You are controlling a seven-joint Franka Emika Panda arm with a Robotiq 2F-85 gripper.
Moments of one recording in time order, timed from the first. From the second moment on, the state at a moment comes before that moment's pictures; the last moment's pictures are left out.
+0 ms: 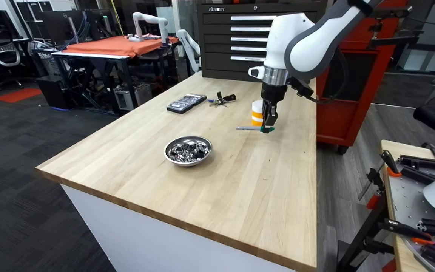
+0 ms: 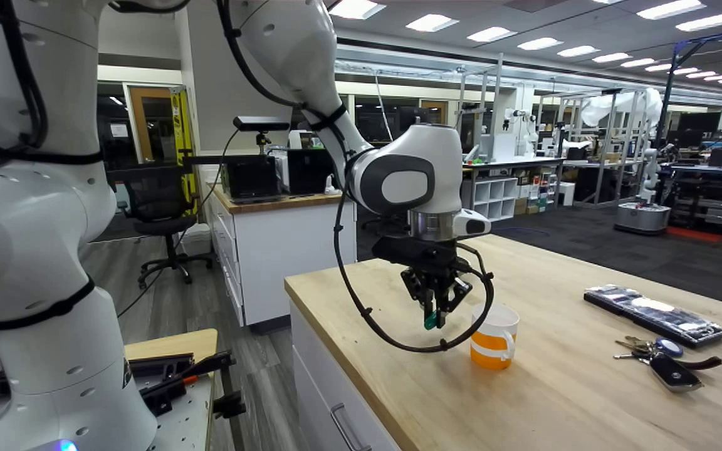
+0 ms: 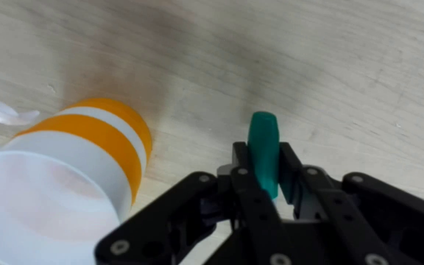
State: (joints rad) arm -0.09 0.23 0.06 -2.32 0.02 2.63 -0.54
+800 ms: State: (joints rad) arm -0.09 0.13 0.04 -2.15 -0.05 2.28 -0.54
